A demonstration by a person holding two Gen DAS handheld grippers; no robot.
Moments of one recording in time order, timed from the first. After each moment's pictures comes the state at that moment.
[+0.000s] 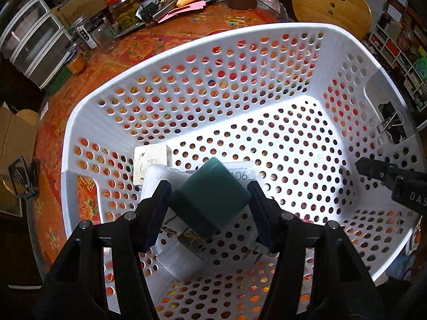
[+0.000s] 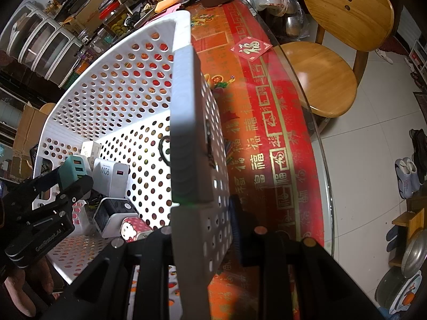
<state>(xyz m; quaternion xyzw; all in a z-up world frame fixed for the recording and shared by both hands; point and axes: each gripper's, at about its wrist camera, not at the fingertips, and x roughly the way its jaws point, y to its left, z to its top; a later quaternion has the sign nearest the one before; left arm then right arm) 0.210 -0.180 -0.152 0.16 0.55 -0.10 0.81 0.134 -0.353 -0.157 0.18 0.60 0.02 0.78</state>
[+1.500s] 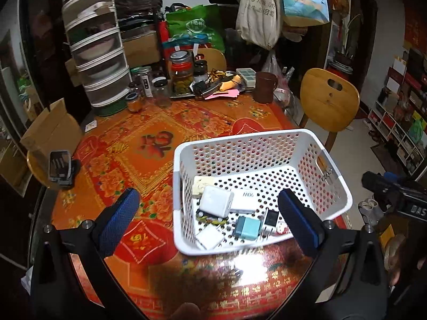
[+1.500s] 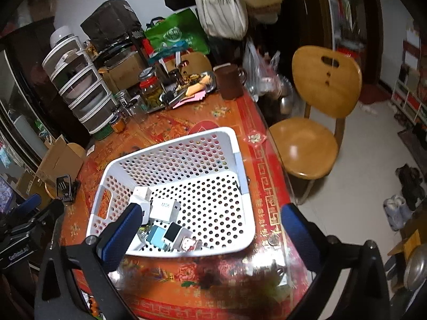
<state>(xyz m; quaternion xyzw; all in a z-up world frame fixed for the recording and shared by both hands) 0.079 -0.080 0.027 0.05 0.39 -0.07 0.92 0.036 -0.320 -0.005 0.15 0.41 -0.02 0.90</state>
